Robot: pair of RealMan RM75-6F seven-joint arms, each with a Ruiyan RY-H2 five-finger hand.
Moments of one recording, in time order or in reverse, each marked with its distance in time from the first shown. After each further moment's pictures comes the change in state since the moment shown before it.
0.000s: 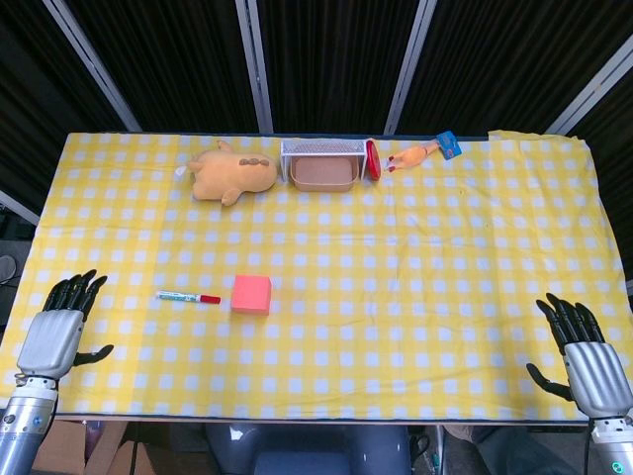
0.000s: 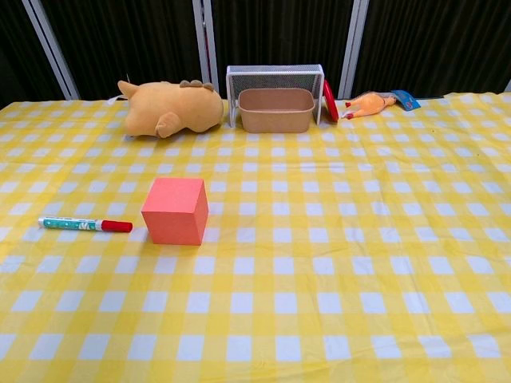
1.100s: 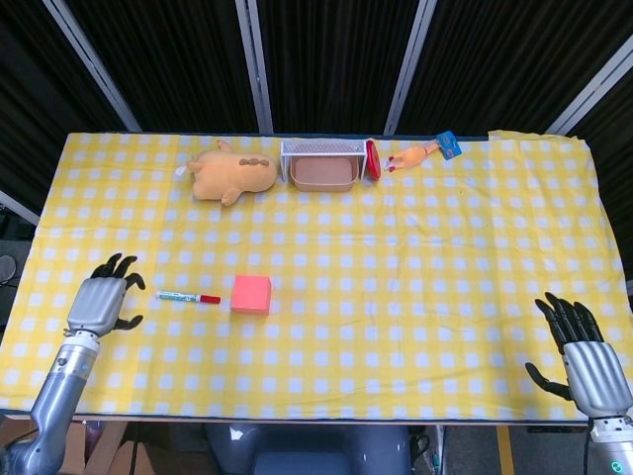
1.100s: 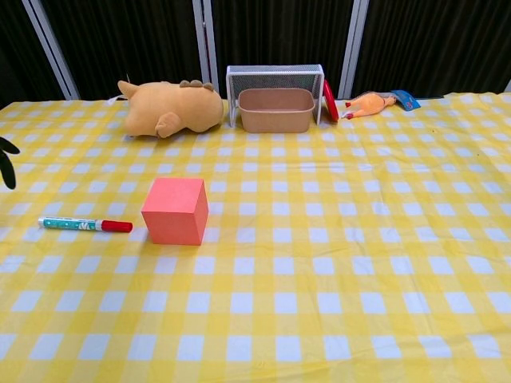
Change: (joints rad) left arm -0.225 -0.138 -0.119 0.135 -0.304 -0.280 0.181; right arm 0.002 -0.001 0.002 0.001 -0.003 0.002 0.012
